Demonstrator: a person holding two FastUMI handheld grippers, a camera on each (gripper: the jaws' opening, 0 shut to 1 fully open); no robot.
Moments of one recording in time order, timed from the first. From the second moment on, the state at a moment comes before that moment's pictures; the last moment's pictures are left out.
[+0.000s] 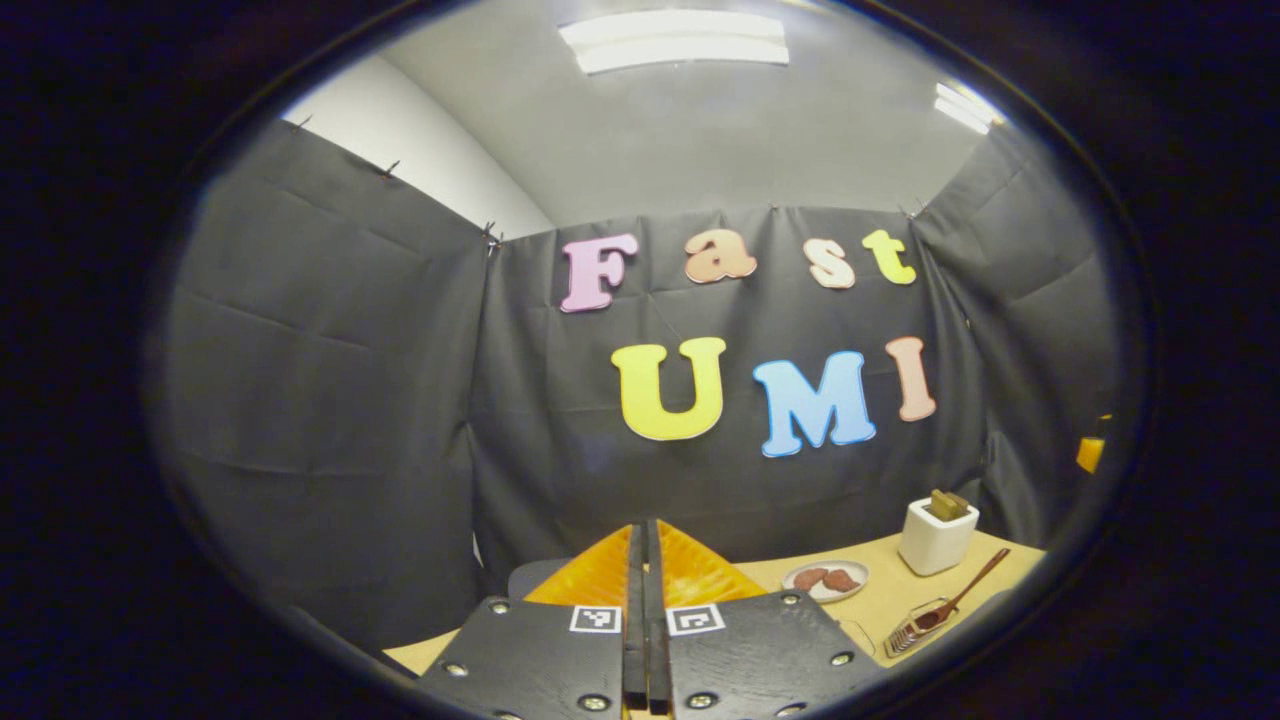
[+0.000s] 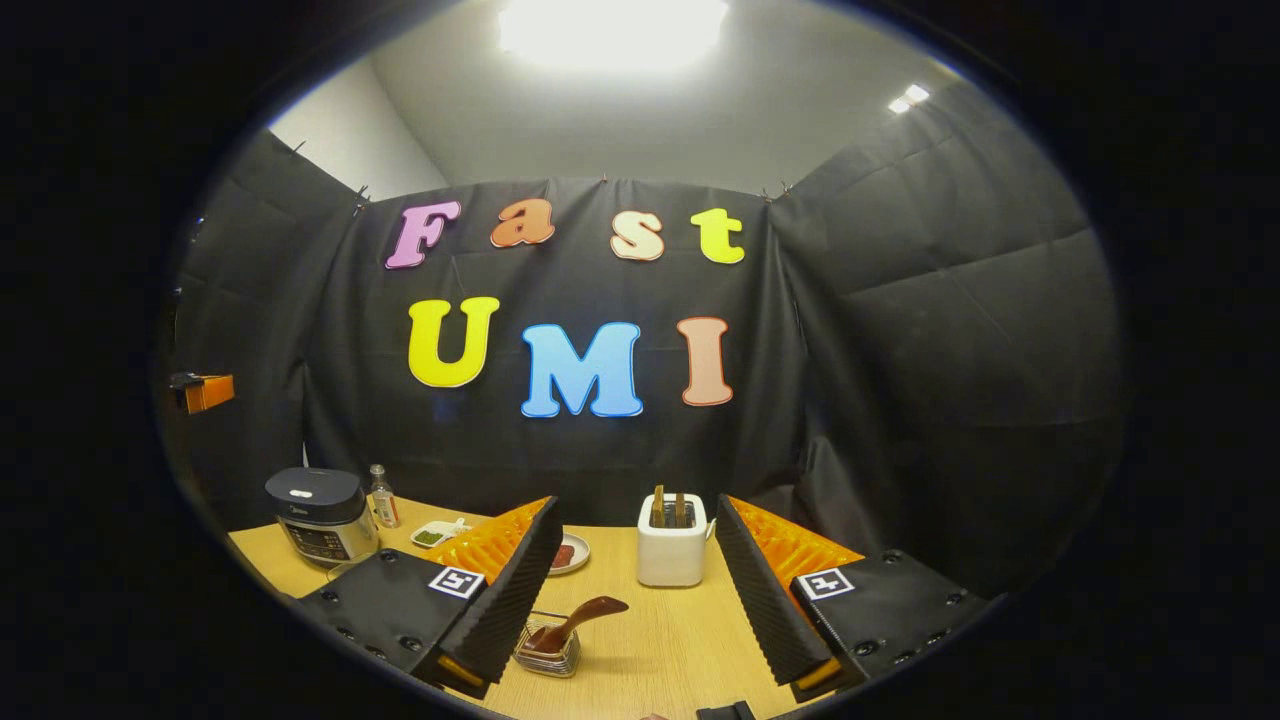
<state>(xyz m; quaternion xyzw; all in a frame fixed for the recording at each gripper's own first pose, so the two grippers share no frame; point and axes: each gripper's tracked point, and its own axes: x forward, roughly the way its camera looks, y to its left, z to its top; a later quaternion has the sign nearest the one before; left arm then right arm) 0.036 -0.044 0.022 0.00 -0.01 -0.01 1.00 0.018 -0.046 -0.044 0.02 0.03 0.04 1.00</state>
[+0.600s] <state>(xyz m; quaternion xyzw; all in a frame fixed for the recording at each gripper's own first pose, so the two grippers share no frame) 0.157 0.013 -0.061 -0.01 0.05 -0.03 1.00 0.041 -0.006 -0.035 0.00 0.03 -0.02 1.00</state>
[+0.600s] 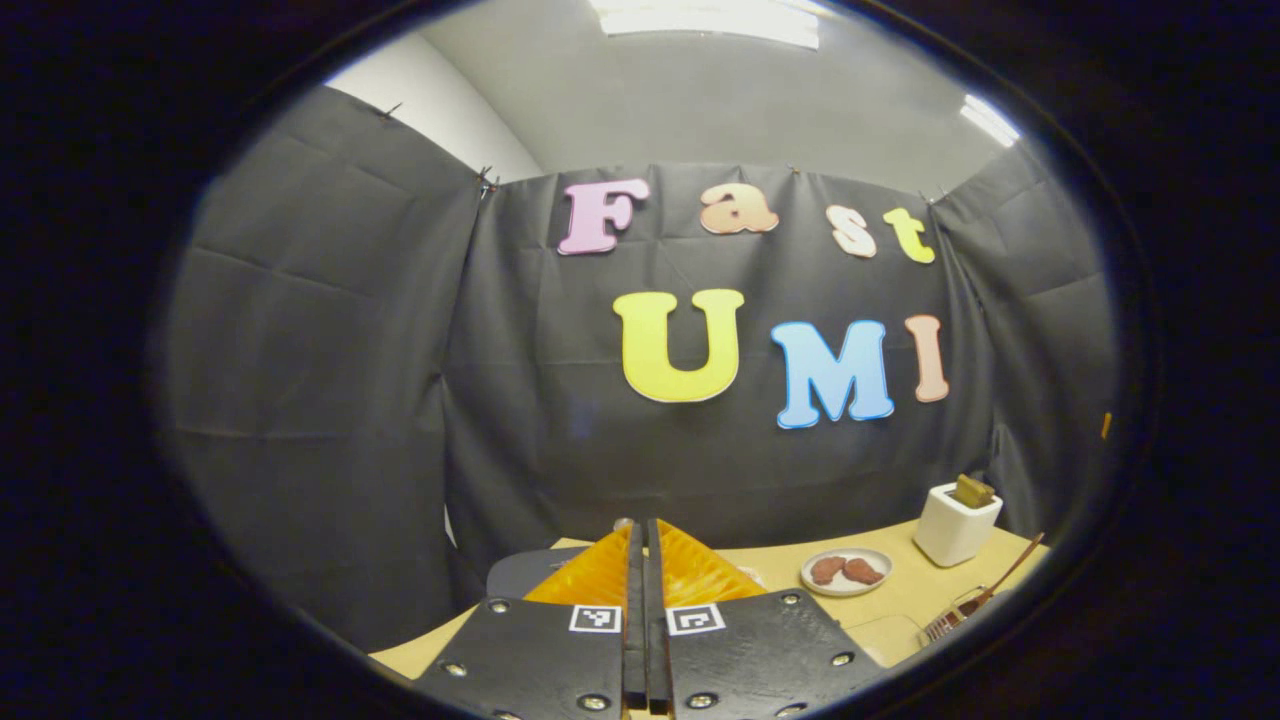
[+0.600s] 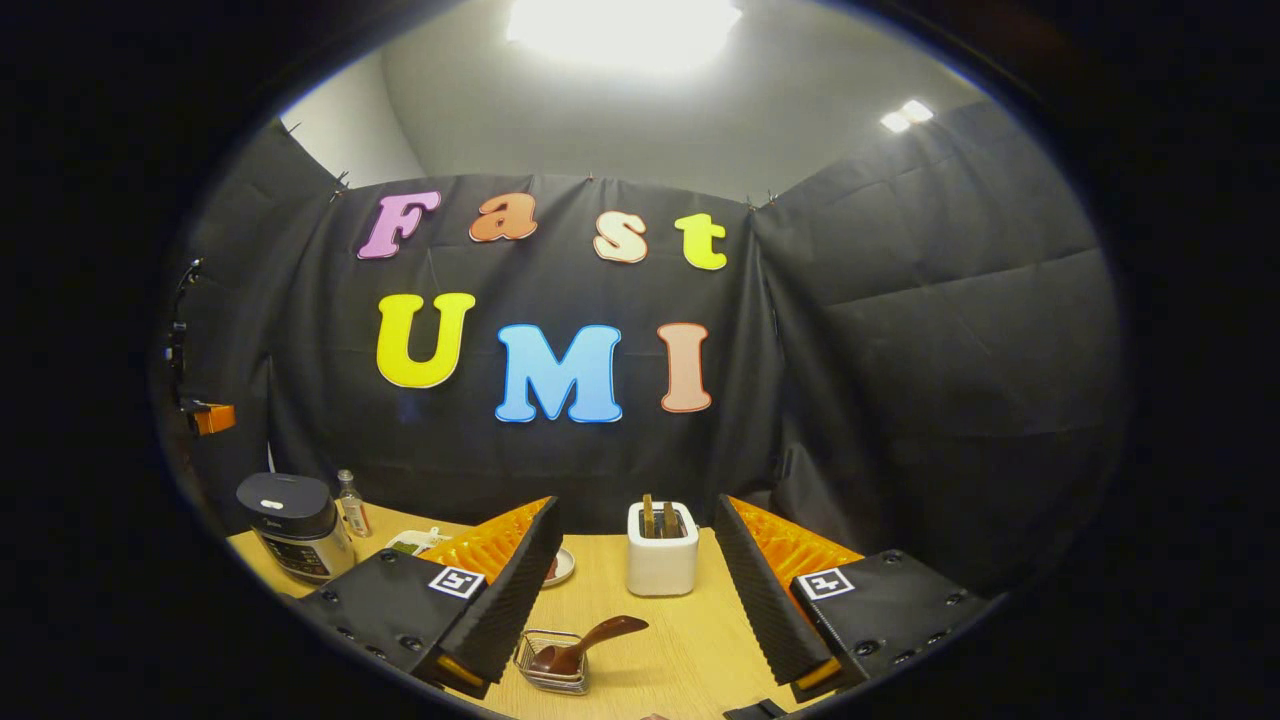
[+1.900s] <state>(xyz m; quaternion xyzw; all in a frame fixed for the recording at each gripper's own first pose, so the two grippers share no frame) 0.202 0.019 -0.246 -0.03 0.20 -0.05 0.98 0.064 0.037 -0.042 -0.04 0.06 -0.03 1.00</state>
